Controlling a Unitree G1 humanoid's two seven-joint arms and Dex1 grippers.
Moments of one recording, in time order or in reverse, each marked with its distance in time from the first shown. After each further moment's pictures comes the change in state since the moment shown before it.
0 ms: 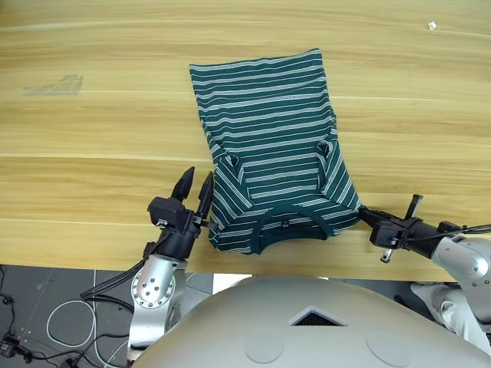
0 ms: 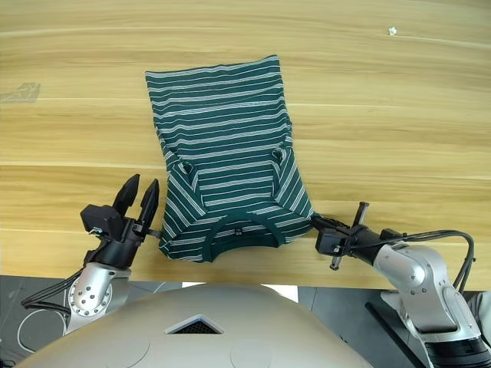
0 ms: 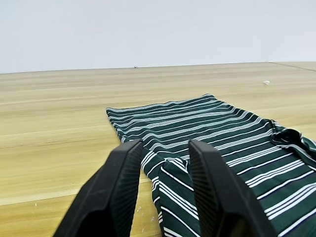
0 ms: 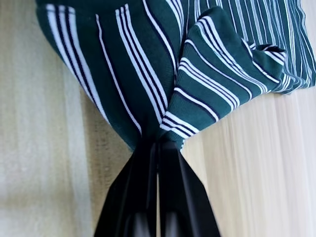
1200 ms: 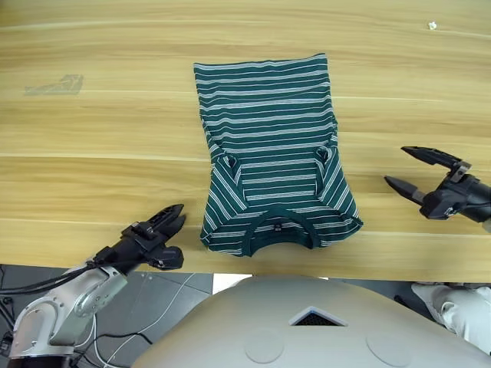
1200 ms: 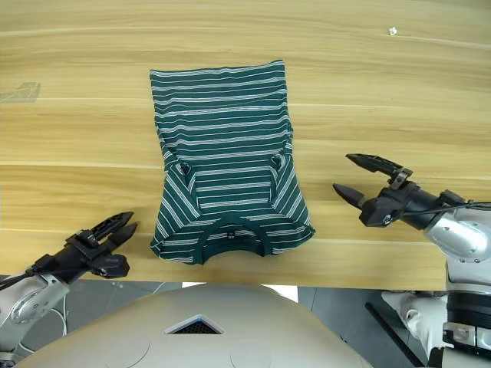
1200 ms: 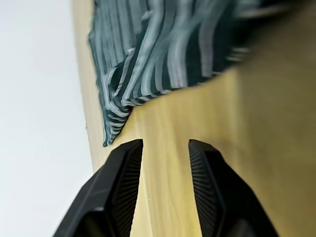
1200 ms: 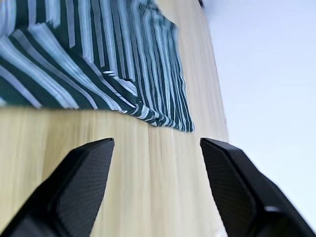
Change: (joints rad) left arm 0.034 0.618 0.299 0.263 1.041 -0.551 0.113; right arm -0.388 0.032 -0.224 0.571 0.023 -0.879 0.011
